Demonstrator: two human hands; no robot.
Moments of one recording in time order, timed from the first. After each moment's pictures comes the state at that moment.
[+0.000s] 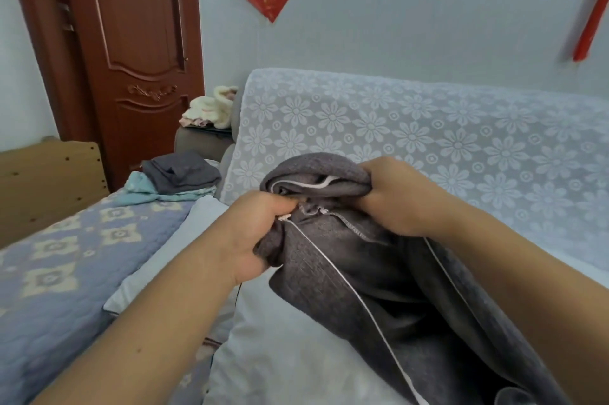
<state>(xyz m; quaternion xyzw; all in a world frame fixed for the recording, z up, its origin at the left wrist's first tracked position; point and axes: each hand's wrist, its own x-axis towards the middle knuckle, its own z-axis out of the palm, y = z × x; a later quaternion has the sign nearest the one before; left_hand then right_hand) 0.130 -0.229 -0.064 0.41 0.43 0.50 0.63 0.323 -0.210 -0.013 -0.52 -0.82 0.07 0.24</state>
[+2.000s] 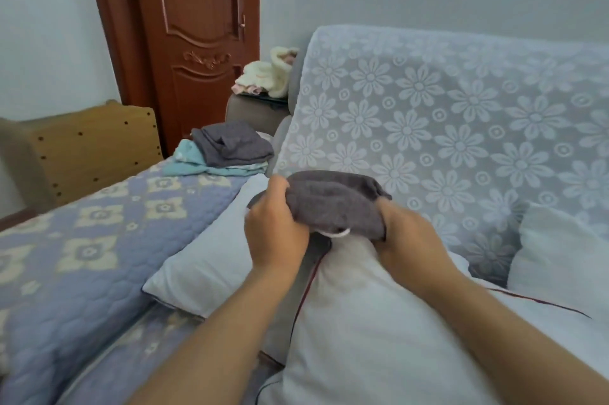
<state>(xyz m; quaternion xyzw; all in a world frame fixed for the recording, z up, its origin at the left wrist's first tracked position) 0.048 -0.072 -0.218 0.54 0.61 0.58 -0.07 0.252 -0.056 -0.189 -0.45 -0.83 -0.01 0.32</state>
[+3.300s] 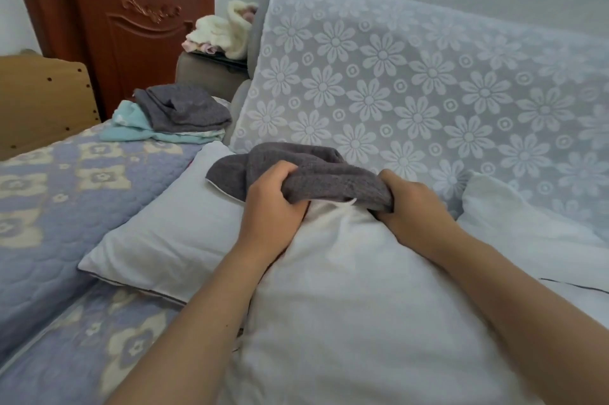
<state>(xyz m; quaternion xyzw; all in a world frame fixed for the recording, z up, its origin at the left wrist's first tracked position) 0.080 -0.069 -0.235 0.63 0.46 0.61 0.12 0.313 -0.052 -0.182 -0.51 -0.83 0.00 0.22</state>
